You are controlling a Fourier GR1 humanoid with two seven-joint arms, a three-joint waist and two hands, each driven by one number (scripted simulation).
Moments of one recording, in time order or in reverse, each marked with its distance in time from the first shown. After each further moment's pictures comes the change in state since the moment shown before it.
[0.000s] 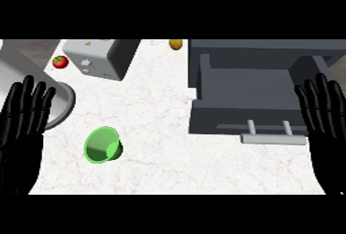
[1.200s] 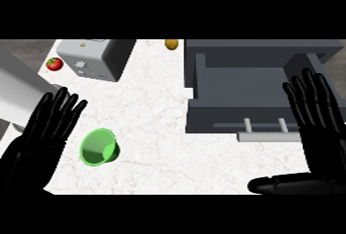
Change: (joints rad) left arm 0.022 0.007 0.012 0.094 0.368 -0.298 0.003; right arm -0.046 0.025 -0.022 0.031 -0.084 0.052 0.096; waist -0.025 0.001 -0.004
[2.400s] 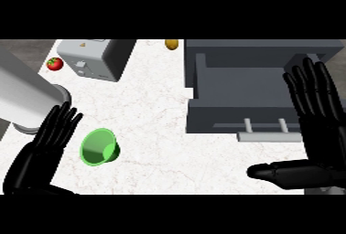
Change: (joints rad) left arm 0.077 0.007 0.097 0.214 -0.090 -0.079 -0.109; right arm -0.073 0.011 -0.038 0.047 0.011 0.004 0.006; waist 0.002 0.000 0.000
